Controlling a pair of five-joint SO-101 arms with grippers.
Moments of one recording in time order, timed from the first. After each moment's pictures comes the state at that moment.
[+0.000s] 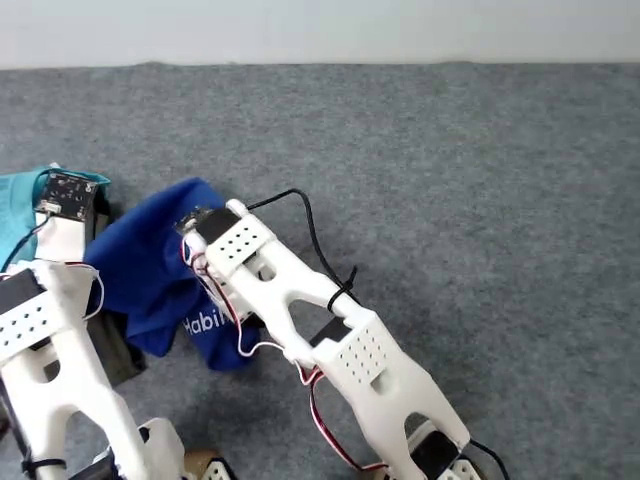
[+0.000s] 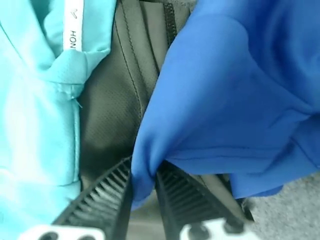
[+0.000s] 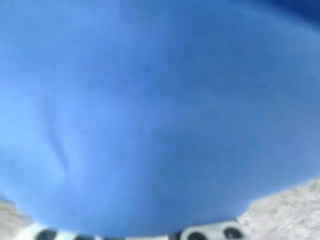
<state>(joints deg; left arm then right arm) -35.9 -27.9 41.0 65.8 -31.9 -48.7 52.9 -45.5 100.6 -0.3</state>
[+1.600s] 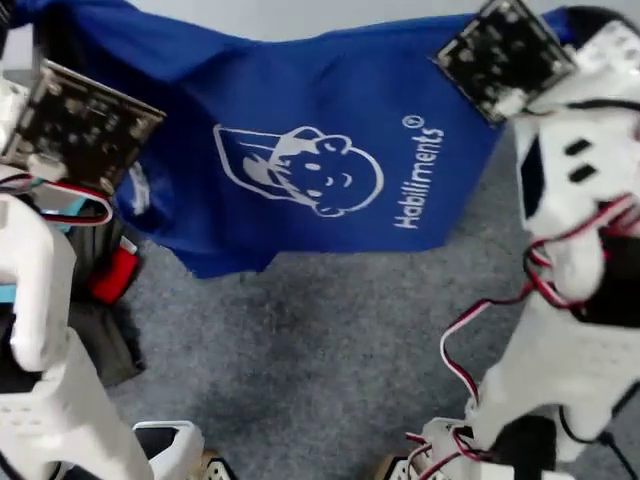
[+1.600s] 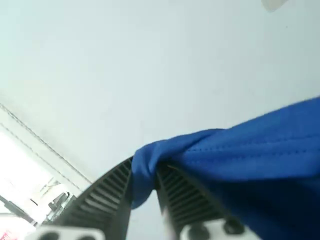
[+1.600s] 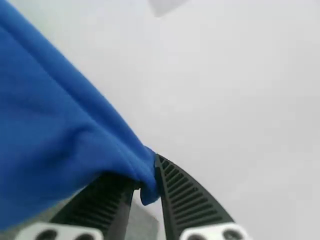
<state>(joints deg) -5.9 -28.0 -28.9 65.4 -37.9 4.2 -15.7 -48.4 77.2 53.6</state>
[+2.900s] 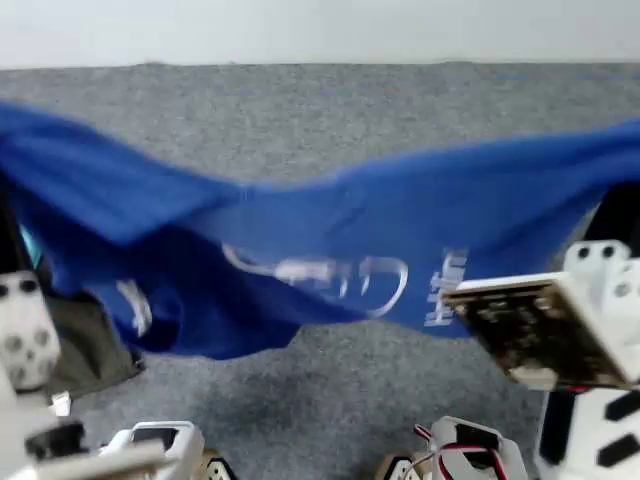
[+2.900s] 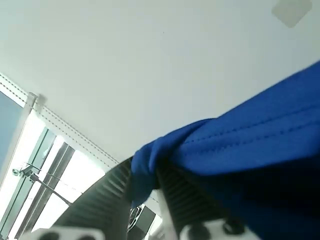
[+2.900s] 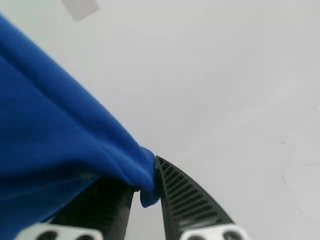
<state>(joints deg) -5.8 -29.6 -66.3 95.4 -48.7 12.8 -37.2 -49.9 87.9 56.1</state>
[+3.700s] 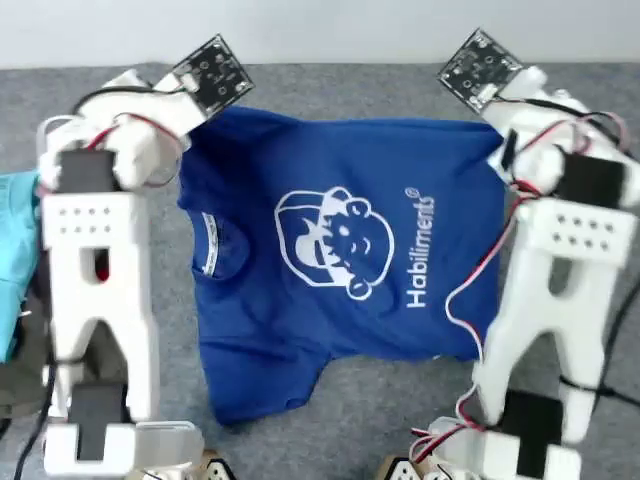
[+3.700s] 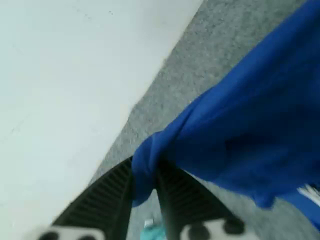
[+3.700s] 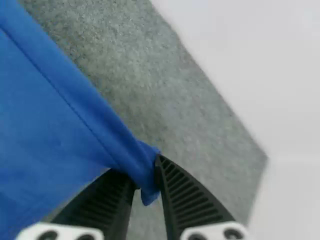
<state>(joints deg) -5.6 -2.0 -9.5 62.3 -48.7 9.0 -7.0 -10.4 65.8 57.5</state>
